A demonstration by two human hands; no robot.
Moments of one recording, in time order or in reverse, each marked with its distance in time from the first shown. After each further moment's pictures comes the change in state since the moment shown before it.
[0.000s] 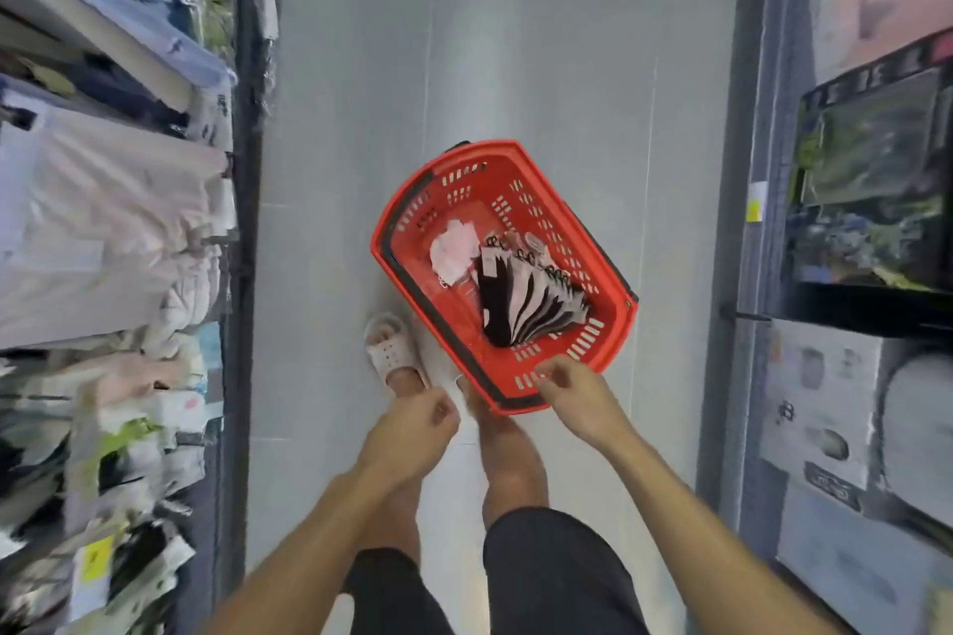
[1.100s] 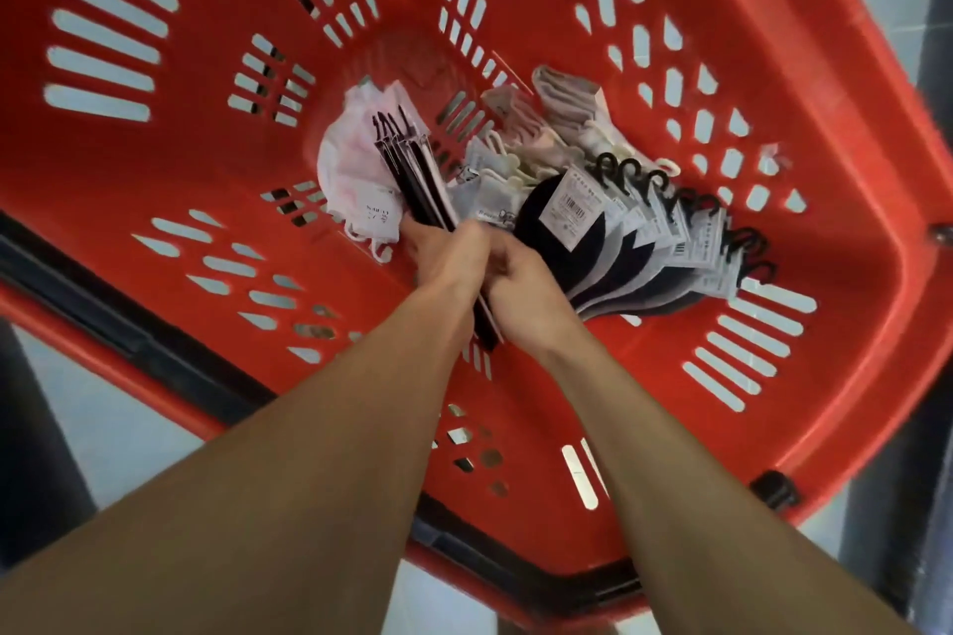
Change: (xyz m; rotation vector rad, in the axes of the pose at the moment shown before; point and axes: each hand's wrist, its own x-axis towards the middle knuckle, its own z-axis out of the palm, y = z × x) left_hand 0.450 -0.015 0.155 -0.793 0.231 -0.397; right_hand 0.372 0.105 0.150 0.397 -0.002 -0.040
